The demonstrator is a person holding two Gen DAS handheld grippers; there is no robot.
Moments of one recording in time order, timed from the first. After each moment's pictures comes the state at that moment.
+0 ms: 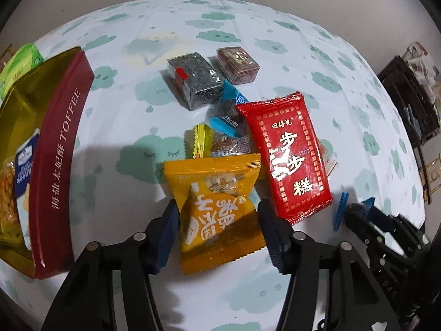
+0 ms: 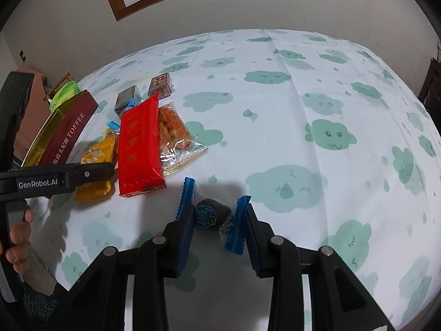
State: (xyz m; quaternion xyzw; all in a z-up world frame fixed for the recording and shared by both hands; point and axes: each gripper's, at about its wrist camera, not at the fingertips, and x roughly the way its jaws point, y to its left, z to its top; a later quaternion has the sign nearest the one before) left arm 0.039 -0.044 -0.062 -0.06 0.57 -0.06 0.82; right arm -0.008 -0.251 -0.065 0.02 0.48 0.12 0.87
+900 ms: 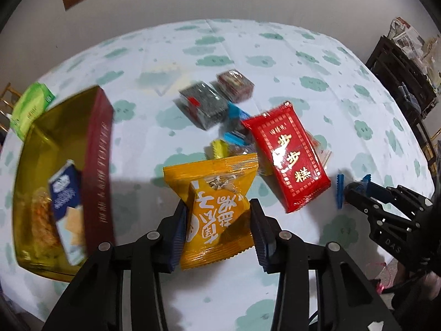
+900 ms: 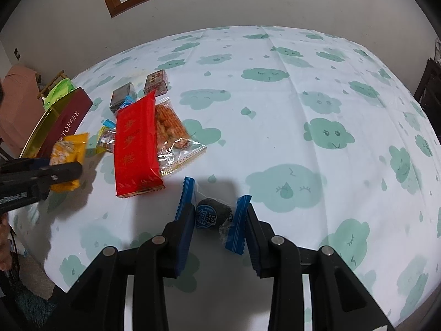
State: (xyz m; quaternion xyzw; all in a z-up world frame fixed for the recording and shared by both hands) left arm 0.017 -0.028 -0.024 0.02 0.53 -0.07 0.85; right arm -0.004 -0.247 -0.065 0.01 0.49 0.10 0.86
